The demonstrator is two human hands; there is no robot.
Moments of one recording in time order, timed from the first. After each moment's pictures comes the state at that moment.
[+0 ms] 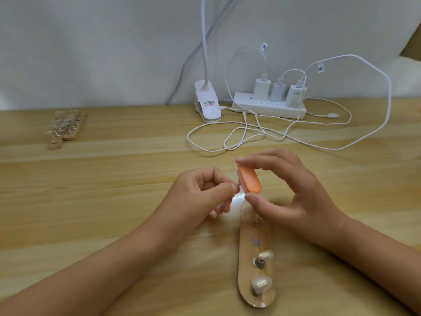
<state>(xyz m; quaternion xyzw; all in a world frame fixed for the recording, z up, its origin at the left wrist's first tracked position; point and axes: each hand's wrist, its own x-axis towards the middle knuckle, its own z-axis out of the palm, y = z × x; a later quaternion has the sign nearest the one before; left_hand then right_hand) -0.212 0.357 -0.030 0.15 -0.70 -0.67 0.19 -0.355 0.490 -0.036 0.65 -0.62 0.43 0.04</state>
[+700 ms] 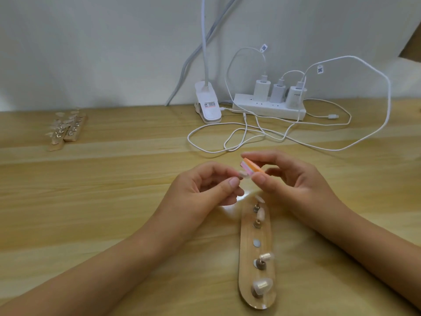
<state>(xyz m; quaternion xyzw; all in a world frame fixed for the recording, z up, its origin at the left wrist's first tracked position) -0.213 0.354 -0.039 0.10 -0.66 -0.71 0.23 -0.361 0.486 -0.035 0.51 -0.63 0.56 -0.18</state>
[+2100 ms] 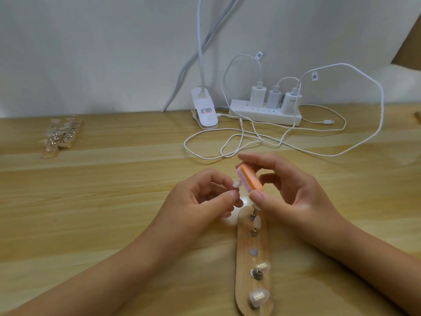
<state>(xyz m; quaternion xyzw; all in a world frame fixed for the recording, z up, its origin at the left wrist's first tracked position) -0.212 0.354 -0.037 0.11 -0.71 -0.66 0.21 -0.356 0.489 -0.033 0.55 -0.60 0.56 -0.15</state>
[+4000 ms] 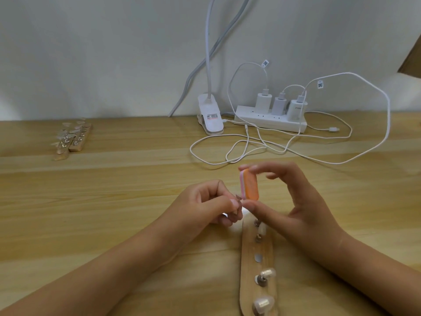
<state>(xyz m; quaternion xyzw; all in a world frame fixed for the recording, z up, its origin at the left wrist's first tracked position) -0.215 0.350 -0.029 0.12 -0.66 -0.73 0.14 -0.353 0.486 -0.038 0.62 -0.61 0.50 0.02</state>
